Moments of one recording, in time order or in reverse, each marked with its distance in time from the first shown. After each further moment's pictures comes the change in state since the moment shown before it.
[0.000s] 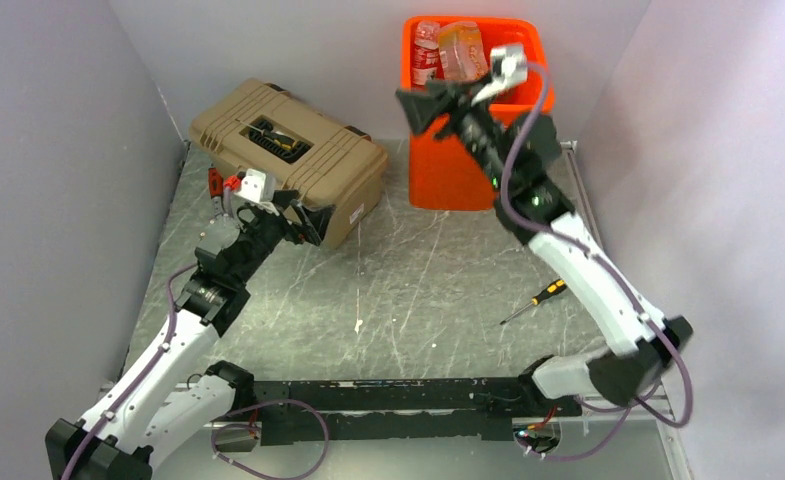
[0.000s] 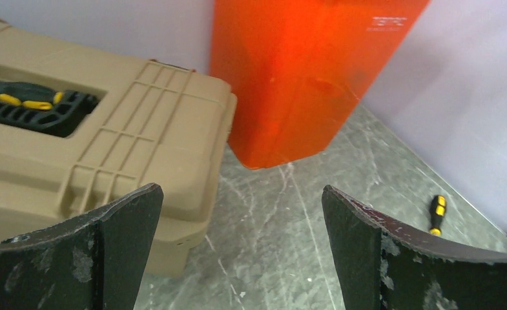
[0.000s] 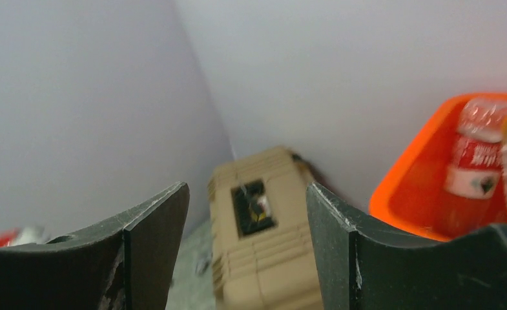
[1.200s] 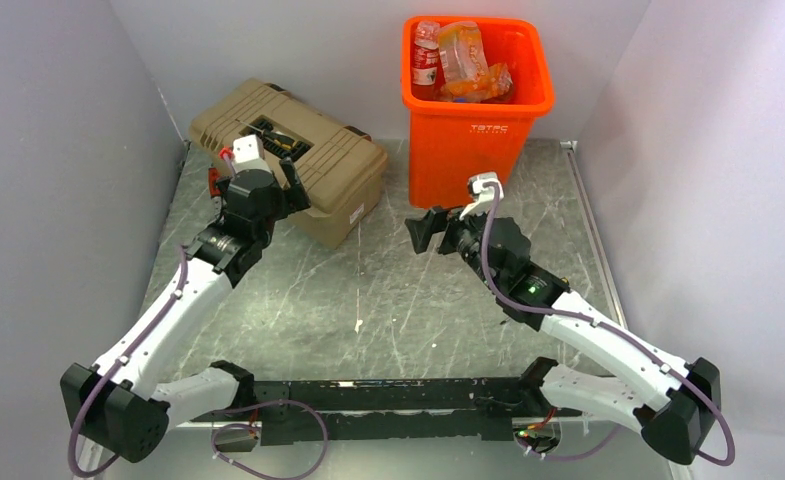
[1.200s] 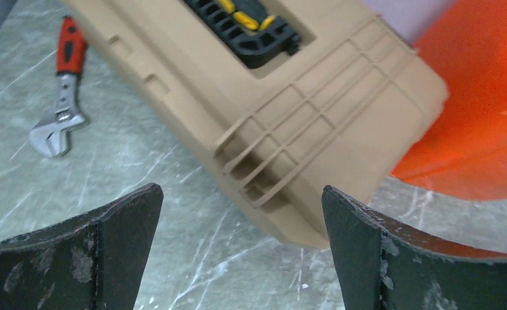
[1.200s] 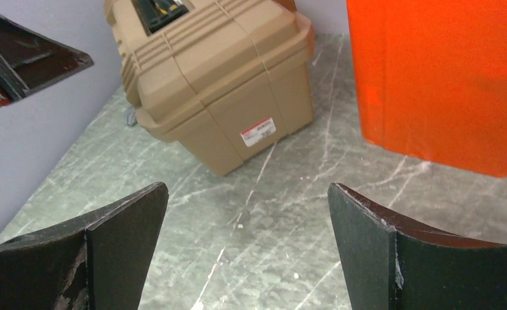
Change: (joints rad) left arm -0.001 0.276 0.333 -0.479 -0.568 -0.172; right arm 0.221 -0.439 -0.787 -0.099 0.314 -0.006
